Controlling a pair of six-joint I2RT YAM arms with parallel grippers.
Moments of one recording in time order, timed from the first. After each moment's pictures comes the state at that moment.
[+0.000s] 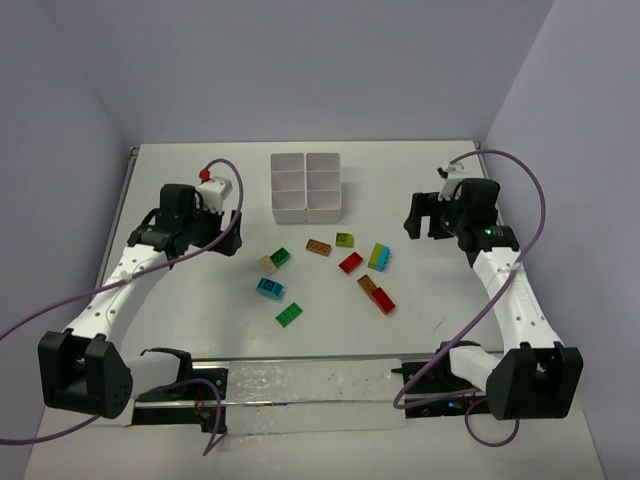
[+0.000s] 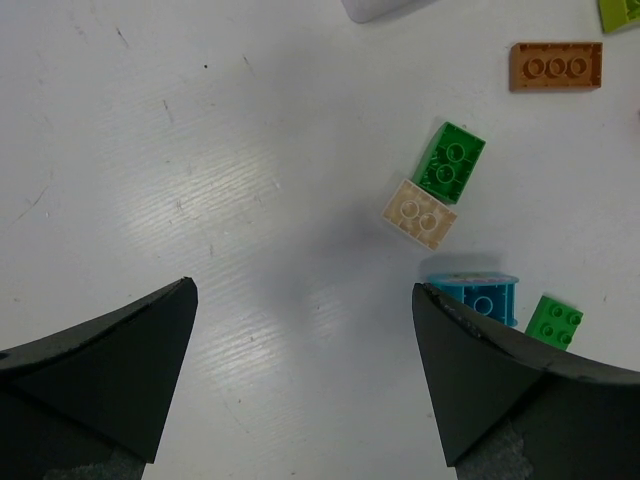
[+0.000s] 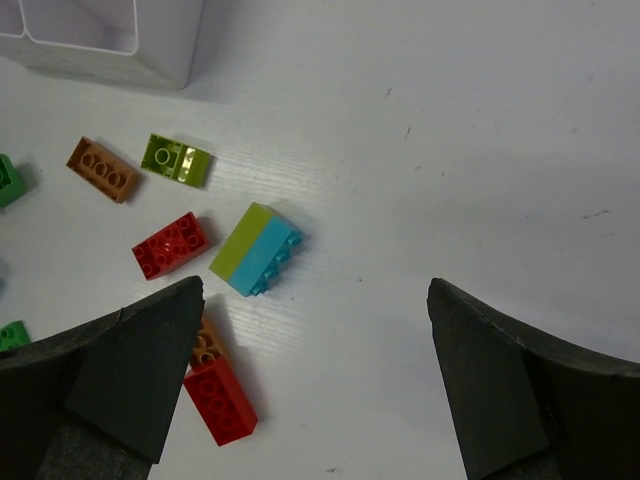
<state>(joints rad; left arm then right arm) -0.22 1.20 0.94 -0.51 0.20 0.11 -0.02 1.10 0.93 -0.49 -0.28 0.00</state>
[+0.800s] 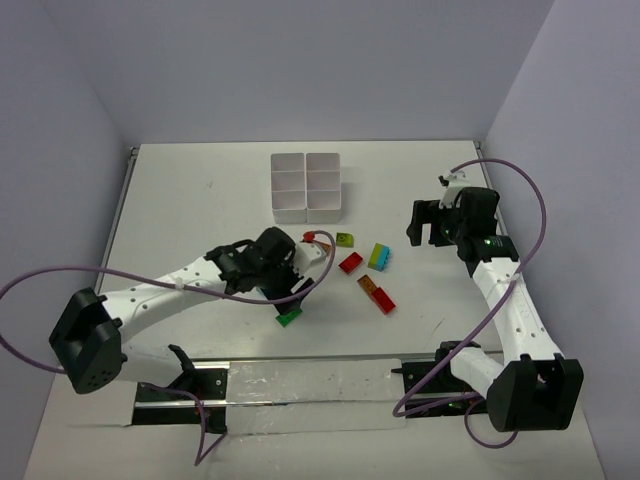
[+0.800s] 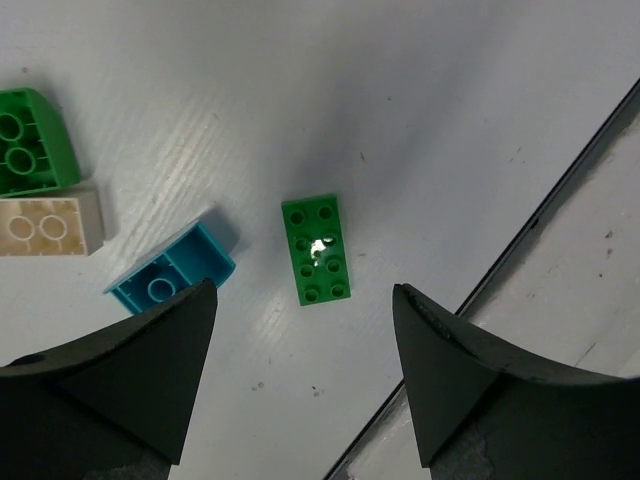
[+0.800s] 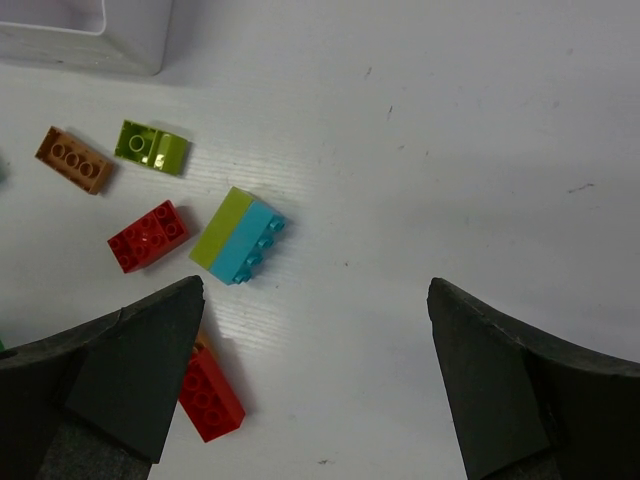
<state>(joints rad) -0.90 1.33 0.93 -0.59 0.12 0.07 -0.01 1.04 0.86 -0.48 -0.23 0.00</state>
